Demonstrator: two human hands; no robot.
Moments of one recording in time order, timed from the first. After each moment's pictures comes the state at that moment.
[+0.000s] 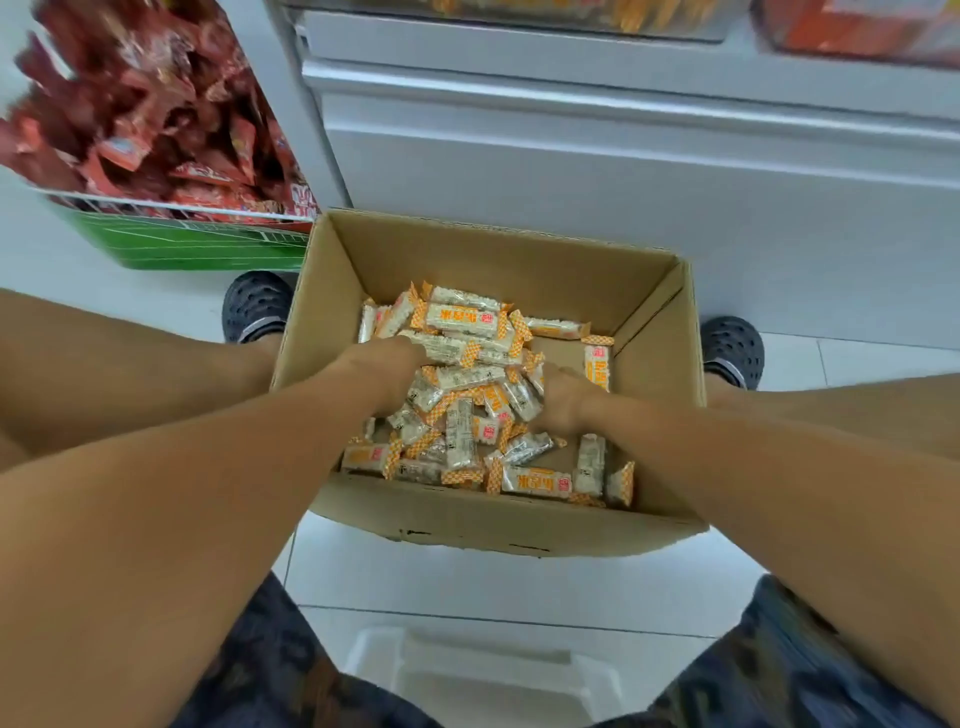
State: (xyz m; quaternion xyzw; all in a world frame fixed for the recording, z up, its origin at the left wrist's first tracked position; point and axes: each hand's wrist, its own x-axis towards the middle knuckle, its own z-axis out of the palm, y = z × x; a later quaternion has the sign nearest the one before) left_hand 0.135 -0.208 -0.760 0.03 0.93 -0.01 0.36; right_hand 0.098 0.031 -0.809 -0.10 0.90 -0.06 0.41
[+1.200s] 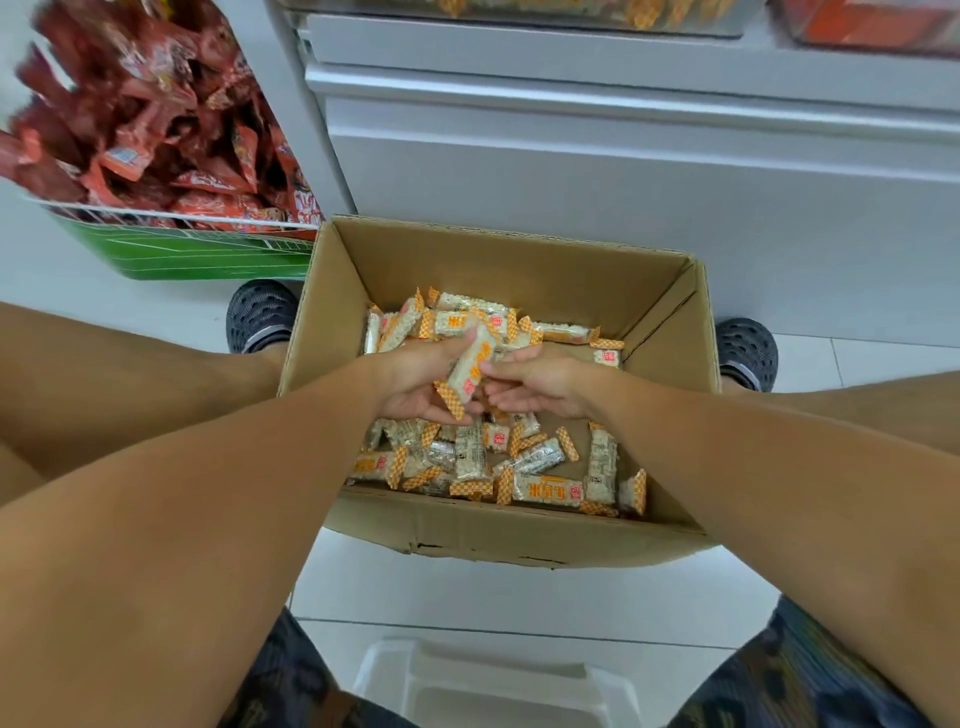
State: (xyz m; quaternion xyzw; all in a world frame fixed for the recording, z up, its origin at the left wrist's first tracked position) left_hand 0.121 -0.188 -0.768 -0.29 0.59 0.63 0.41; right_hand 0.079 -0.004 -0.797 0.11 0.64 -0.56 0.50
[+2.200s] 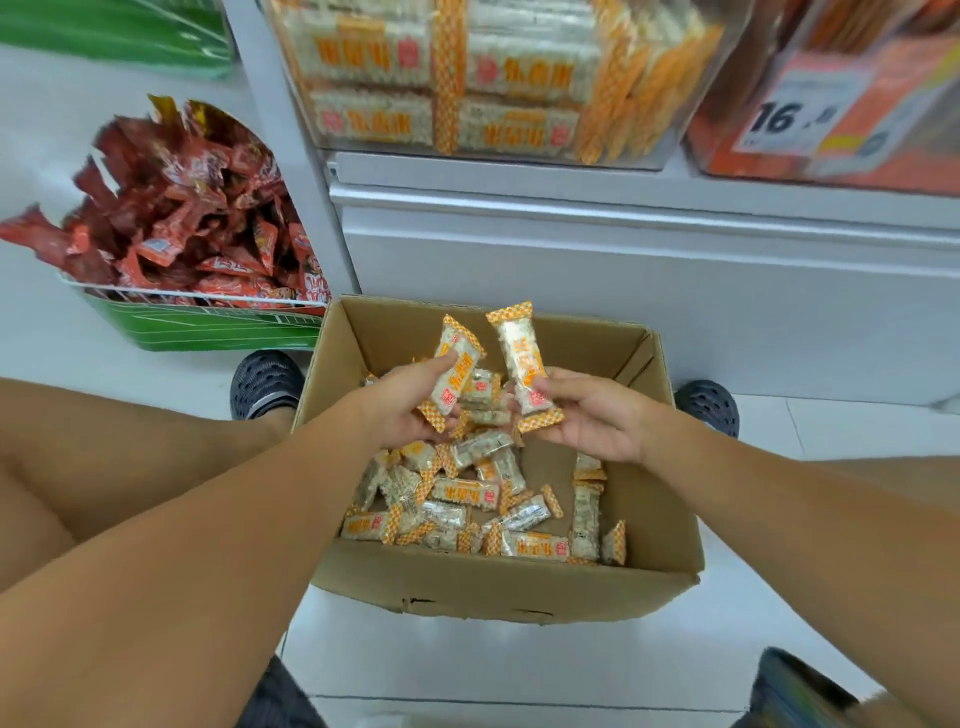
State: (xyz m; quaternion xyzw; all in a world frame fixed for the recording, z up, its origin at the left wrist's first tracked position) left_hand 0.111 -0.186 -0.718 -0.33 0.54 0.73 0.28; right_hand 0.086 0.042 -0.701 0.14 0.44 -0.75 0.47
